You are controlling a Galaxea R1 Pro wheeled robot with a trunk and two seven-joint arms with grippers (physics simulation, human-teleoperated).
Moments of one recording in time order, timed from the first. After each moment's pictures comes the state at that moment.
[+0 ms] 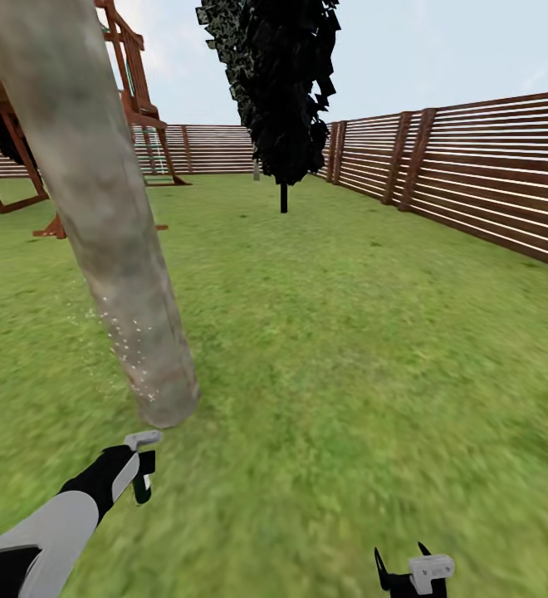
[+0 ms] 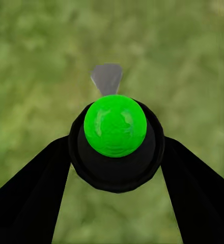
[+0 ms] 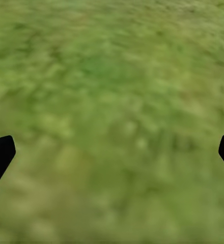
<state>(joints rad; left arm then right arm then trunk) -0.79 0.12 0.10 -0.31 0.09 0.40 0.16 -0.29 -0.07 -0.07 -0.24 0.16 -0.74 -0.01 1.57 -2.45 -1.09</state>
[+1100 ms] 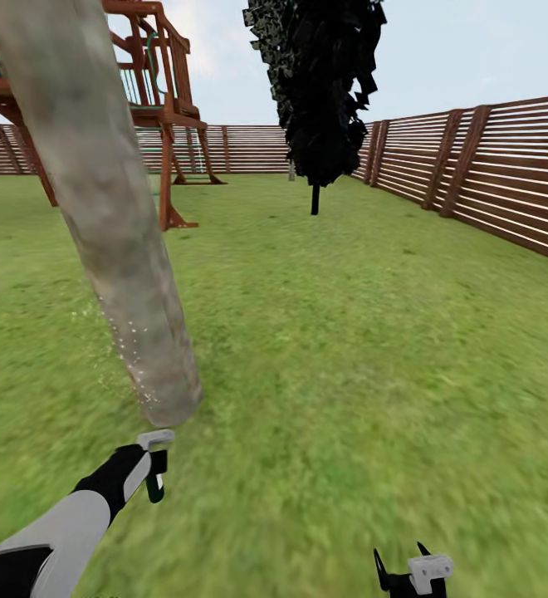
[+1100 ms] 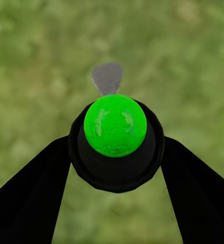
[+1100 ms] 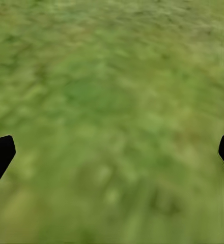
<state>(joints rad) -0.79 0.08 0.10 -0.31 0.09 0.41 0.16 -0.29 -0.07 -0.07 -0.24 0.16 -0.74 -0.01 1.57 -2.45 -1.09</state>
